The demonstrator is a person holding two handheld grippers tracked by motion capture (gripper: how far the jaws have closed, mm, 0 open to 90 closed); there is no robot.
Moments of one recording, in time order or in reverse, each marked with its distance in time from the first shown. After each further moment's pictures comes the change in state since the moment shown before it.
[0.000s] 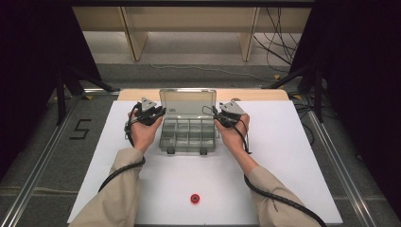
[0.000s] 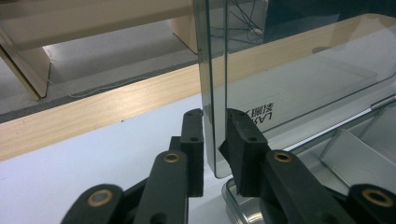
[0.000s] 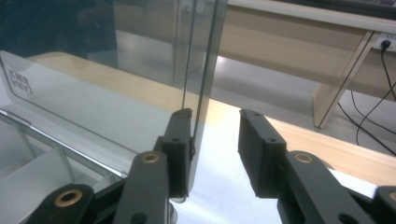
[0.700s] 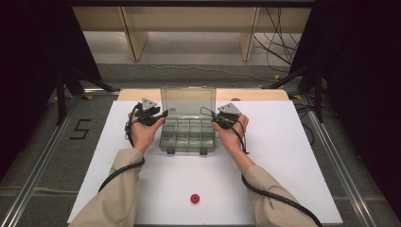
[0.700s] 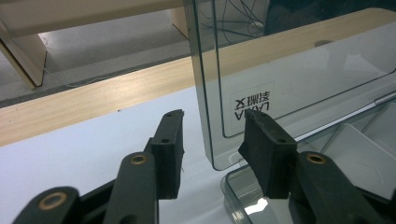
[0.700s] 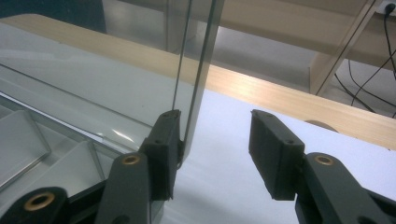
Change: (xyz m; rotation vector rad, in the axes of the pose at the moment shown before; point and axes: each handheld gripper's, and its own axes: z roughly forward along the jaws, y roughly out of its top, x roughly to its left) left arm 0.000 -0.002 0.004 0.040 -0.003 -0.046; right arm 0.002 -0.014 0.014 0.127 -0.037 0.018
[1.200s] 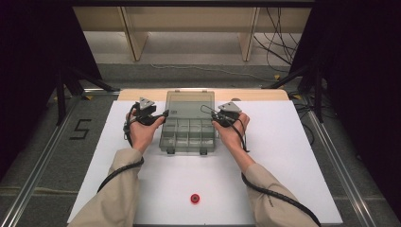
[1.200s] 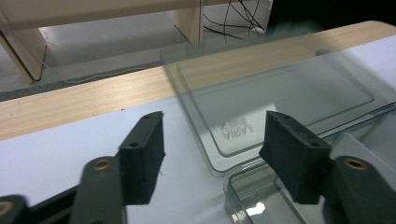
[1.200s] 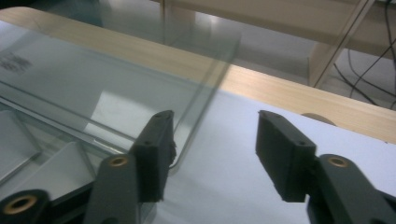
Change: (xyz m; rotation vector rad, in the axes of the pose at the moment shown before) left arm 0.004 0.002 -0.005 -0.017 -0.014 -0.058; right arm -0.004 0.004 0.001 0.026 -0.003 0.011
